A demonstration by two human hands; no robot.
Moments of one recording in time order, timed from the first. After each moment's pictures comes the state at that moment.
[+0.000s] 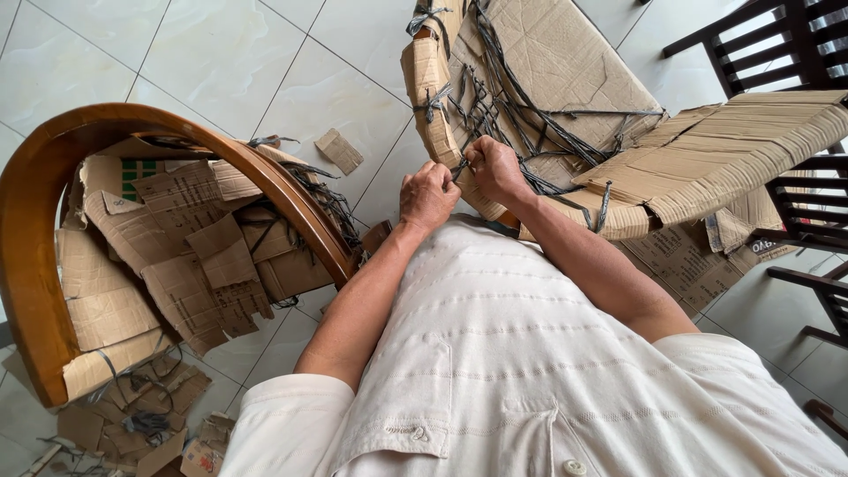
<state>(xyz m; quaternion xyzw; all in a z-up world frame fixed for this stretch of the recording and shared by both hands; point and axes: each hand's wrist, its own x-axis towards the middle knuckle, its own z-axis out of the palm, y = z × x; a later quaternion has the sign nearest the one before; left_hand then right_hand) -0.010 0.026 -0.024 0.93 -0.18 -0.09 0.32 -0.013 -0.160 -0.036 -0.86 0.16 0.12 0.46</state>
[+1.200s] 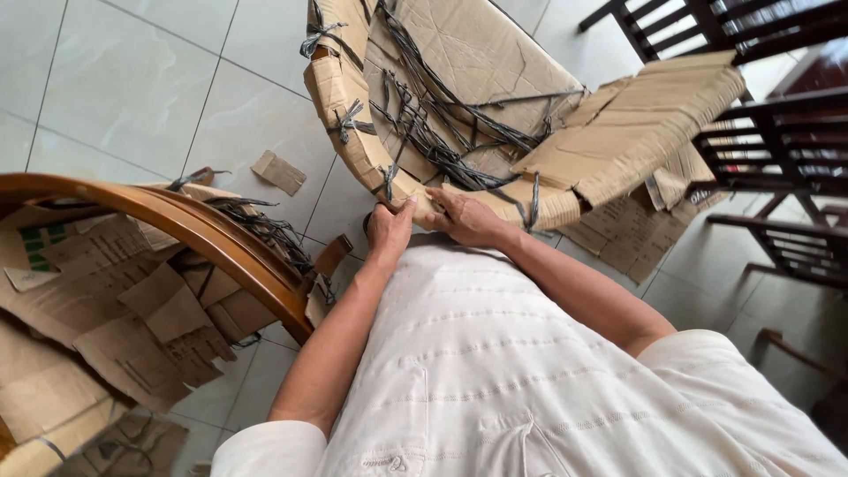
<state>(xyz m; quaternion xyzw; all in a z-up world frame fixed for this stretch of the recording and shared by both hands) -0.042 -0.016 -0.006 0.83 0.18 -0.37 0.38 -0.097 -0.206 0.007 -0.85 0.06 0.31 0.43</state>
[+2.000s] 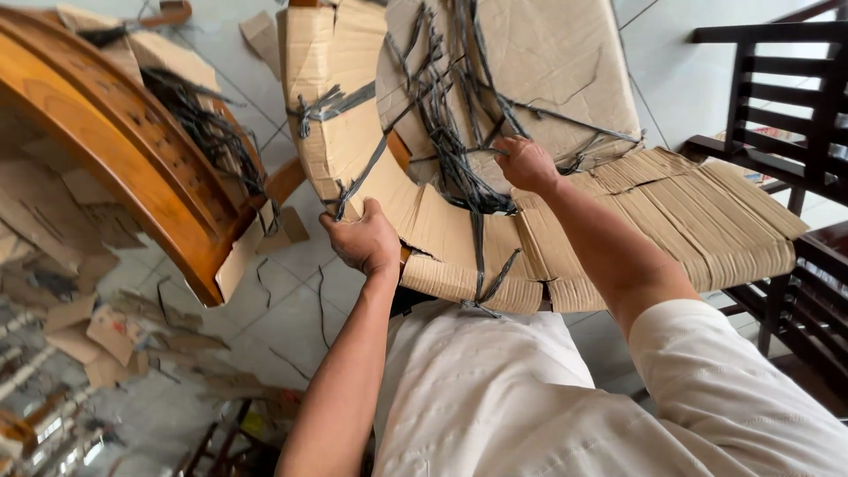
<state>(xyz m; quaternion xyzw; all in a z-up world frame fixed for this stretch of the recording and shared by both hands) -0.037 -0.133 0.000 0.76 0.60 -0.01 0.25 -0.013 -0.409 -0.228 -0.88 -0.02 0.39 0.28</state>
